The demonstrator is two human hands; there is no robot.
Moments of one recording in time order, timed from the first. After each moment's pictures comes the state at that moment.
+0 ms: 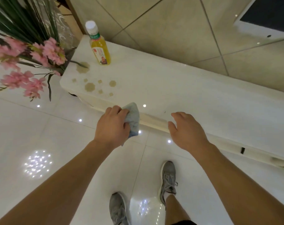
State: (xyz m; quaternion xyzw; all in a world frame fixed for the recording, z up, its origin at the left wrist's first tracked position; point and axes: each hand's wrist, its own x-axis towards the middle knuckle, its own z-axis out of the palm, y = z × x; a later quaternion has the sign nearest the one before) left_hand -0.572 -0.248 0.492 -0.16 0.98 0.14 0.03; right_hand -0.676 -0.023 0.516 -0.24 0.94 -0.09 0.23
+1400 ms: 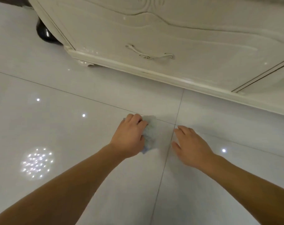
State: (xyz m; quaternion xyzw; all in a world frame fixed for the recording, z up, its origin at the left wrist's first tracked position) left_hand -0.451 -0.243 0.004 -0.04 0.98 0.17 0.08; right_hand -0.532 -0.023 0.011 -0.32 0.90 -0.04 0.29
